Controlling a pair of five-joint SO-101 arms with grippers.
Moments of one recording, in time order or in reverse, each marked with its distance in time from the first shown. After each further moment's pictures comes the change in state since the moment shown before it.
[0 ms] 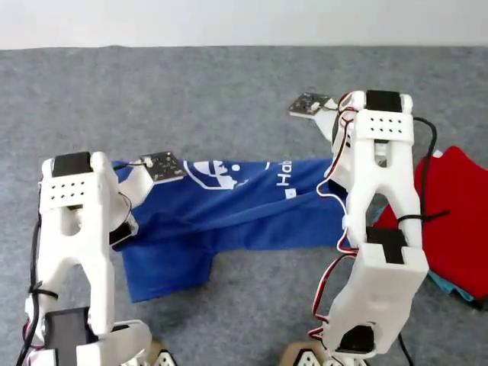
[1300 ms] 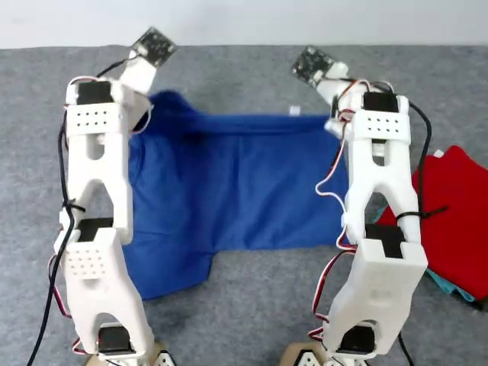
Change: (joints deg) left arm 4.3 46.3 -62.4 -16.8 24.1; right arm -0.1 2.1 0.0 -35.7 2.2
